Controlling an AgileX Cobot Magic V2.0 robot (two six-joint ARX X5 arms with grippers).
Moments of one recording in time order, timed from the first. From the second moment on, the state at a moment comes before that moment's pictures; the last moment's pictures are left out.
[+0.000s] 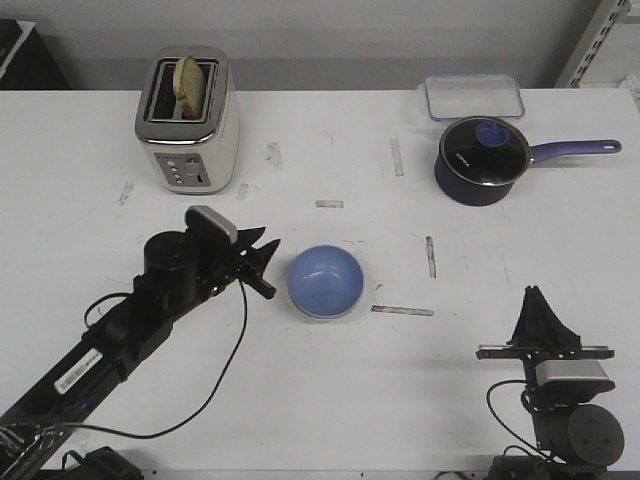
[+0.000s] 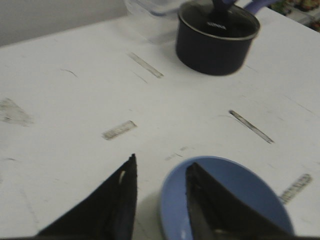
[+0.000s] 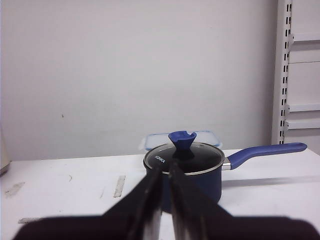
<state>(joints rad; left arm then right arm) -0.52 1.16 0.97 0.01 0.14 -0.02 0.00 0.16 0.32 0.01 -0.02 0.08</state>
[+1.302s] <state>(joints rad) -0.16 0.16 0.34 -0.02 0.01 0.04 0.00 0.16 0.32 0.01 -0.02 0.08</state>
